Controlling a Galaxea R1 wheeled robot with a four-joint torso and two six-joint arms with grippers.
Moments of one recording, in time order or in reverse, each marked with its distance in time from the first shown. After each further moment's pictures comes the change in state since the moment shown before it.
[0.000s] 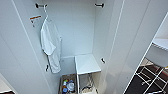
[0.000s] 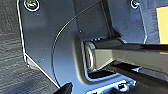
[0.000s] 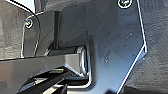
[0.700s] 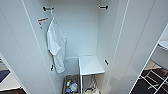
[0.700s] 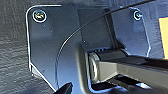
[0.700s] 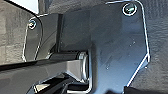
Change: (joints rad) left arm -0.037 -0.012 0.007 -0.524 -0.024 0.526; right arm 0.004 0.000 0.000 -0.001 0.002 0.000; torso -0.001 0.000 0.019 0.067
